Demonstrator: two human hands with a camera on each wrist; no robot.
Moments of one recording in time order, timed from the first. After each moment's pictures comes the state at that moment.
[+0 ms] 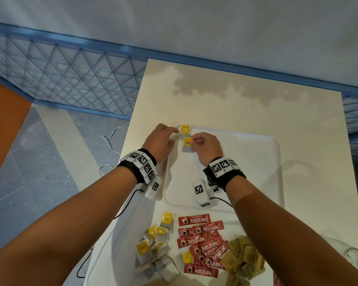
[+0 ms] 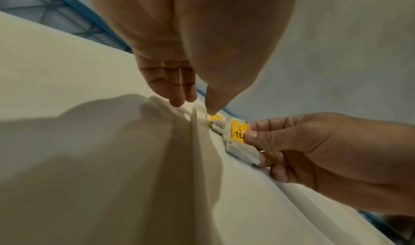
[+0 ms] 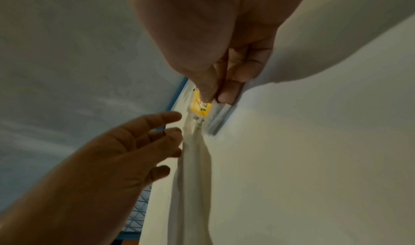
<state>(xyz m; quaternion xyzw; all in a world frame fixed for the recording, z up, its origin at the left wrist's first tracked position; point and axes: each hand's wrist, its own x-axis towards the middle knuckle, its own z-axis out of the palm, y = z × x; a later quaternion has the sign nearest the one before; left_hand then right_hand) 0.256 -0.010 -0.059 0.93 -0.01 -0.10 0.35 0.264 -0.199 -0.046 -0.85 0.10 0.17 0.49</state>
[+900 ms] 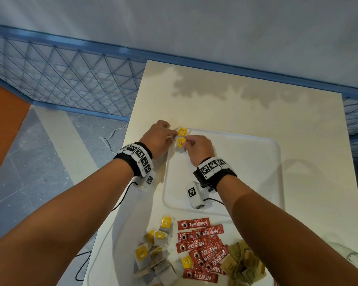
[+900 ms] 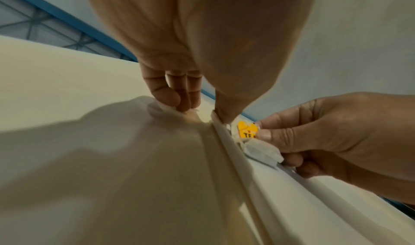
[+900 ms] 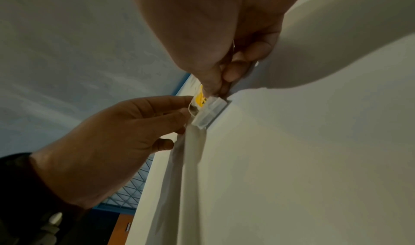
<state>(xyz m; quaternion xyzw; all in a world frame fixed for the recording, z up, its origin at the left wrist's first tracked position) 0.280 0.001 -0.061 0.95 -0.06 -0.14 0.28 0.270 -0.182 -0.049 -0.91 0.03 0.17 0.38</state>
